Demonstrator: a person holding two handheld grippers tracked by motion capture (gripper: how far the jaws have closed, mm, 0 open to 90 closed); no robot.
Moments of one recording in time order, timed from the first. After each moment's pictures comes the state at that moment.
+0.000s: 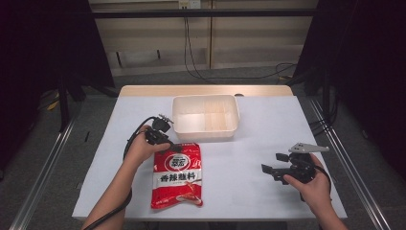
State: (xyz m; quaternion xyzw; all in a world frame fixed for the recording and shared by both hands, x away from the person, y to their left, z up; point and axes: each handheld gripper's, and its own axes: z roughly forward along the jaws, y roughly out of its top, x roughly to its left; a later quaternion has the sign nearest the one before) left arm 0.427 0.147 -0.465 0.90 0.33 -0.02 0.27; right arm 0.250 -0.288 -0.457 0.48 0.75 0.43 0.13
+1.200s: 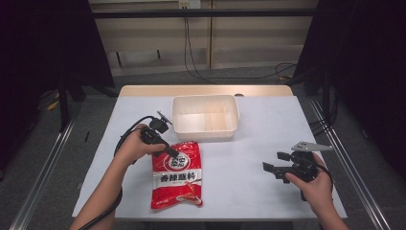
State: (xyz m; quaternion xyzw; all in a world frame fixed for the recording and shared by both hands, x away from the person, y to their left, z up) left arm 0.405 0.151 -0.428 0.92 0.32 -0.08 0.22; right arm 0.250 -0.290 -0.451 0.49 0.74 0.44 0.13
